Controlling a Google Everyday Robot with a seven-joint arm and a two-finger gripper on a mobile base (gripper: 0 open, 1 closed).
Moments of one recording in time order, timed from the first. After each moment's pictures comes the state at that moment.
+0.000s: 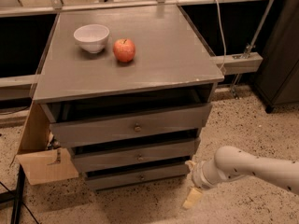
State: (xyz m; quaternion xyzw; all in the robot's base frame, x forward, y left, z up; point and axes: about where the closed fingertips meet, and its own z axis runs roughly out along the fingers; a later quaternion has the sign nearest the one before) arm 0.458 -0.144 0.431 -0.59 0.76 0.17 0.20
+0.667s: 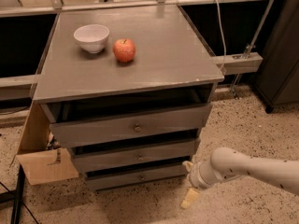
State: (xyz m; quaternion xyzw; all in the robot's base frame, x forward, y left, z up) arm 0.464 -0.141 0.411 -0.60 0.76 0.17 0.20
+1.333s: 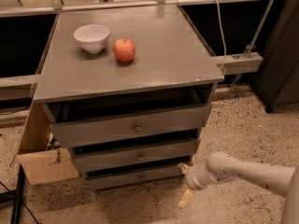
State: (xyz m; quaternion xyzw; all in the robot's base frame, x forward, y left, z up) arm 0.484 -0.130 0.349 -0.62 0.73 0.19 0.22
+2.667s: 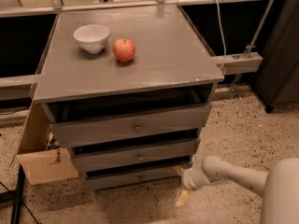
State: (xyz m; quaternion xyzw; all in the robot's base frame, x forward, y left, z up) arm 0.506 -0.124 0.270 -0.63 0.71 0.22 0.24
